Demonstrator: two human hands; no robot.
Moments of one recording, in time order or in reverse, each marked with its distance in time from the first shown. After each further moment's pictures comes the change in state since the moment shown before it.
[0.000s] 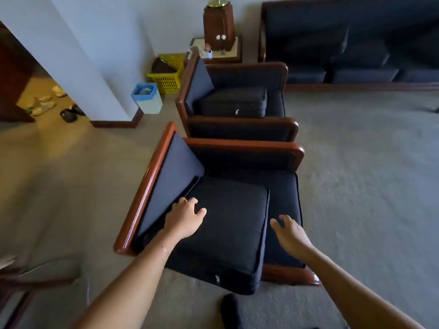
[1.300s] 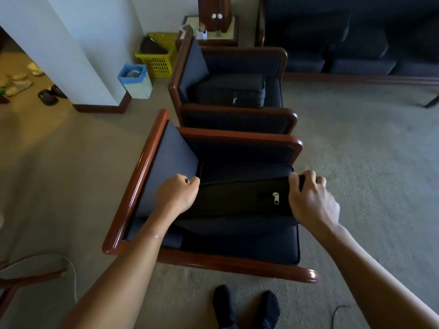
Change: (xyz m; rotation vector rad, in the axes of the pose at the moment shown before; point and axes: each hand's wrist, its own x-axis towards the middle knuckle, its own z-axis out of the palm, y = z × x) left_hand 0.023 0.031 -0.062 -0.208 0.160 -0.133; right_hand -0.012 -0.085 -0.073 -0.280 0.475 -0.031
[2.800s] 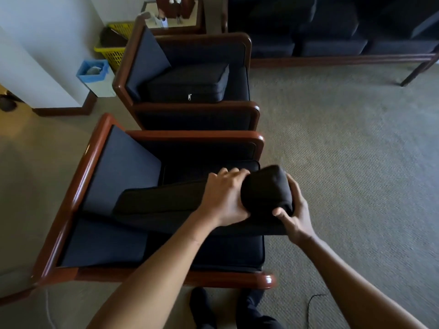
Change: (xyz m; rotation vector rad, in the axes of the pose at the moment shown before) left_hand -0.039 0.207 0.142 0.089 -0.079 0.846; right_hand 0.087 0.169 0.017 0.868 -0.168 -0.356
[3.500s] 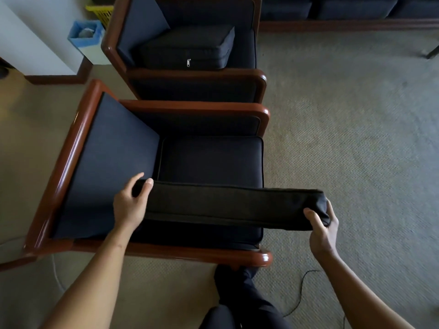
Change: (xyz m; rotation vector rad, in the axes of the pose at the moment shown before) left_hand -0.136 -0.187 0.033 -0.368 0.335 -0.863; right_hand -0.069 0.082 -0.027 0.219 0.365 0.298
